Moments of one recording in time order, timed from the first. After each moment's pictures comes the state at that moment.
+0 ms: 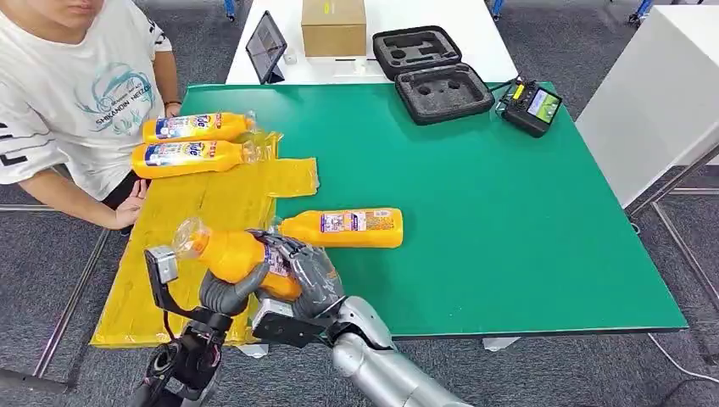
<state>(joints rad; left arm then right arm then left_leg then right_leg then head) -0.11 -0.03 -0.25 -1.38 0.57 -0.12 -0.43 -0.44 0.33 0.58 -0.73 0.52 -0.53 -0.56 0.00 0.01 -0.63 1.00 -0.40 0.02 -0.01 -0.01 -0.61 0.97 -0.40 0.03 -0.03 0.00</state>
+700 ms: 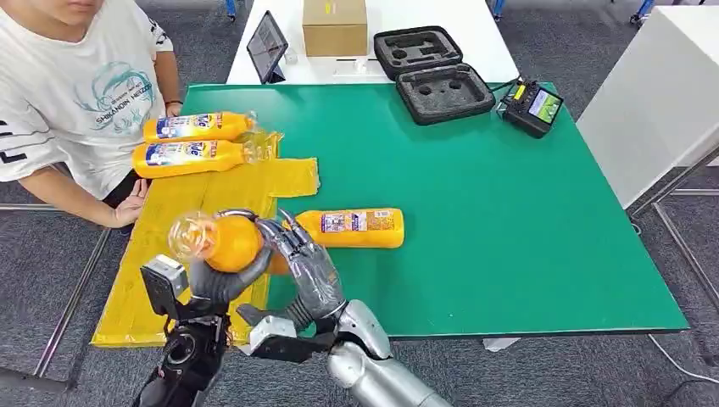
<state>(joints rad) -0.16 -0.05 -0.22 -1.42 0.19 0.27 -0.65 -0.33 0.30 0.57 -1.01 0.57 -0.69 -0.64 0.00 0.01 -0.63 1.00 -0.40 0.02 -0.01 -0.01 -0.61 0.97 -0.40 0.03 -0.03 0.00</state>
